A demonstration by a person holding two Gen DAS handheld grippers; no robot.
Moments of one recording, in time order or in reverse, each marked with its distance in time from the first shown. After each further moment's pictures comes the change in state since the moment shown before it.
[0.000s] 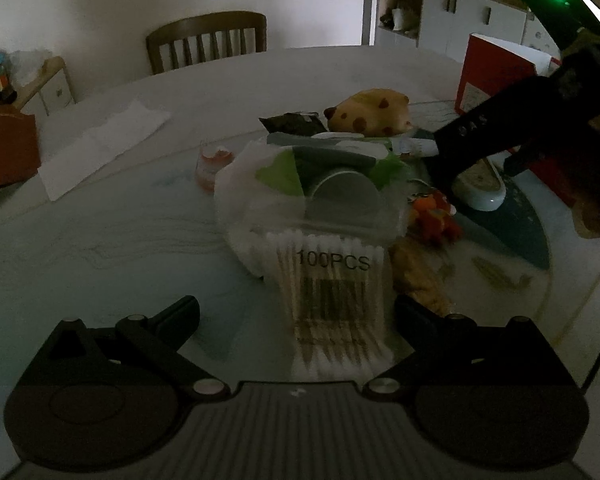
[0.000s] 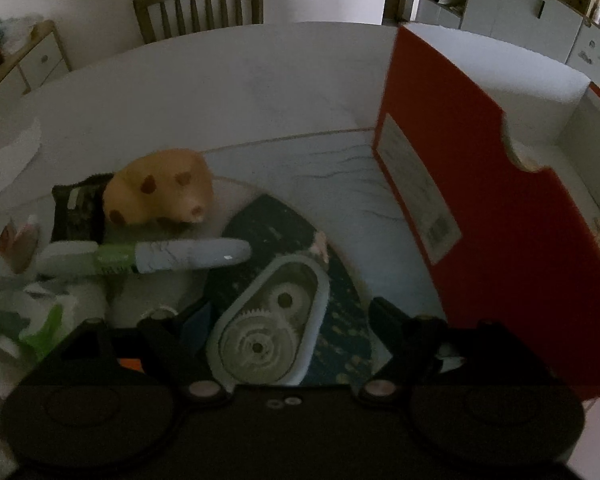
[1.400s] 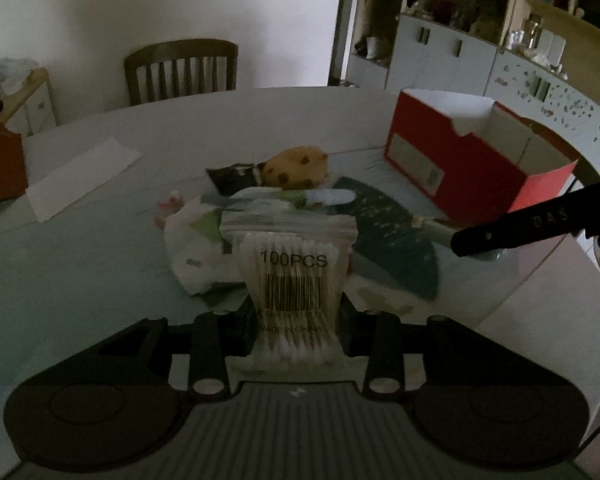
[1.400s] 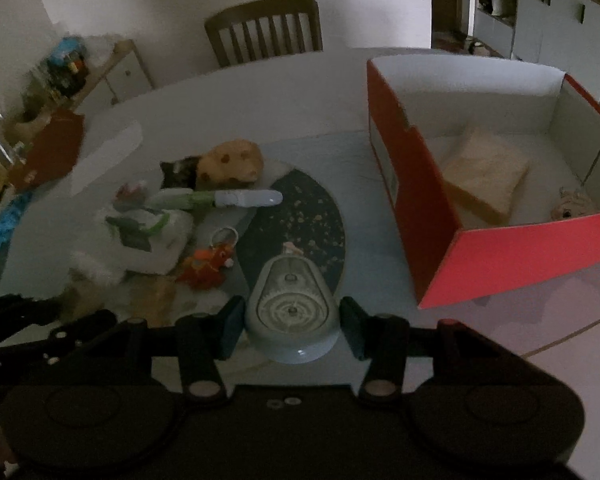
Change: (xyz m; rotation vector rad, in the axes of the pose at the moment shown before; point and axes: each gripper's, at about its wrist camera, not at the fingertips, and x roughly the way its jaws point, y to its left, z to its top) left arm -0.072 -0.034 0.016 -0.039 -0.069 -0.118; right arm -0.111 -0.058 -0.050 -0.049 -0.051 0.250
